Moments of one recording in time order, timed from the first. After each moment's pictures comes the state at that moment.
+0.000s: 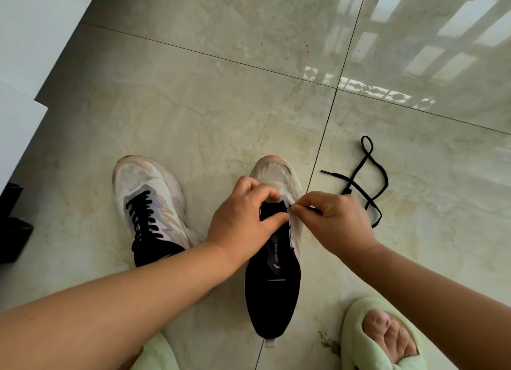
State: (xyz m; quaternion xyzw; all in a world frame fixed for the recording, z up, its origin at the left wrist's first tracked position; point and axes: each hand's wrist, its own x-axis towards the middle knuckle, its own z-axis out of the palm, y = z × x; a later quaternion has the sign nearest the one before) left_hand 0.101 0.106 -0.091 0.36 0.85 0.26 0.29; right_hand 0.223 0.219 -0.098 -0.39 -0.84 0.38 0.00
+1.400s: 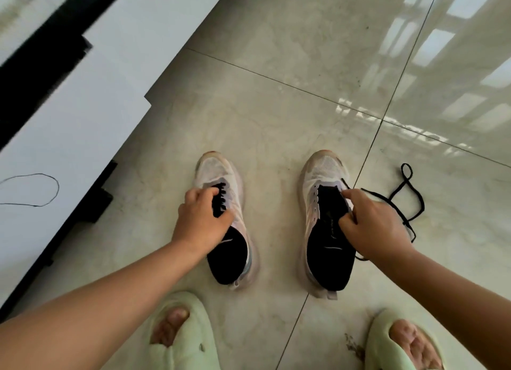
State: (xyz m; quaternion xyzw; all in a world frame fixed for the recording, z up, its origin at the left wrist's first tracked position) left_hand 0.039 -0.001 -0.064 0.13 0.95 0.15 0.25; right_hand 0.209 0.211 -0.071 -0.35 -0.90 0.24 -0.08
